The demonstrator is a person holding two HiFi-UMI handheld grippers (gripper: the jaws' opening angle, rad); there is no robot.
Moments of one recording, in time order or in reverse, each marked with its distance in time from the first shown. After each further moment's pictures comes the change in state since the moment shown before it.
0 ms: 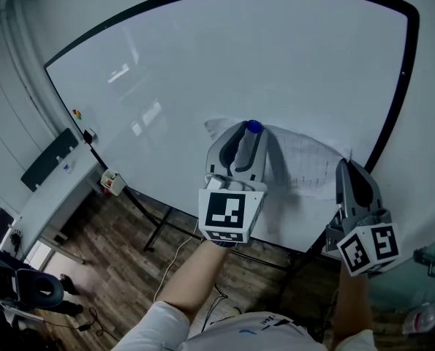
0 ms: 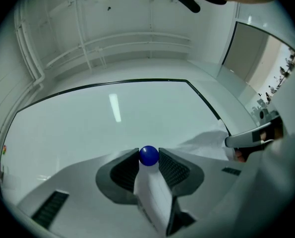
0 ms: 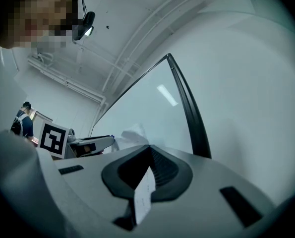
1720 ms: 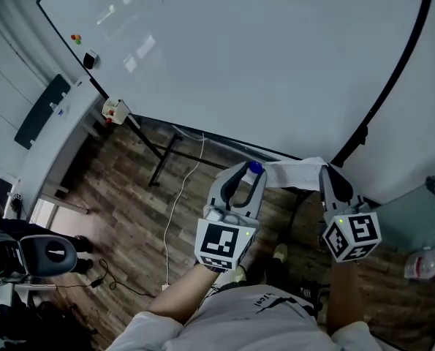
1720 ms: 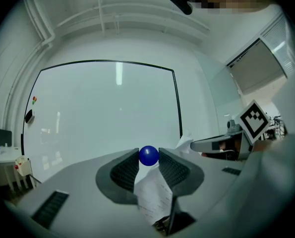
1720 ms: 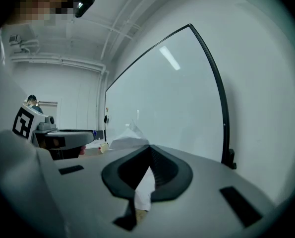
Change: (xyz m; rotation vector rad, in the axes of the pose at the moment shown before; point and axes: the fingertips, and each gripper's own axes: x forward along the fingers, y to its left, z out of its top) left arm -0.307 -0.047 -0.117 -0.234 0.391 -0.110; right arm -0.165 0.152 -0.175 0.055 0.431 -0.007
